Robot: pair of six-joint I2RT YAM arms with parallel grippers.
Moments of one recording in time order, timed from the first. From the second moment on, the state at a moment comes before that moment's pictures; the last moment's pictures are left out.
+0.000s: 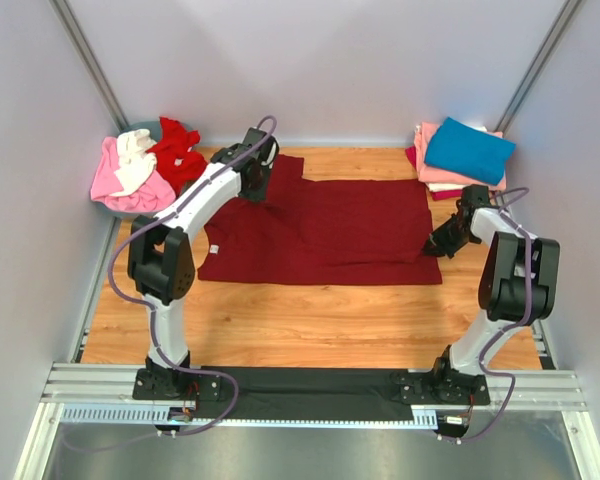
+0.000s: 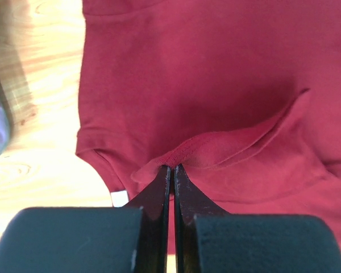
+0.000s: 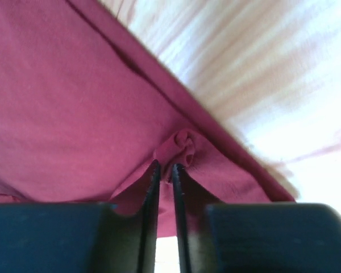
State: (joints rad) left arm -0.43 1.96 1.78 -0.83 -0.23 -0.10; right arm -0.20 1.76 1.11 -0.59 -0.21 0.75
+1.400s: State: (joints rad) left arm -0.36 2.10 1.75 -0.71 -0.39 -0.14; right arm 0.10 1.58 0.78 -0.25 -0.12 0.78
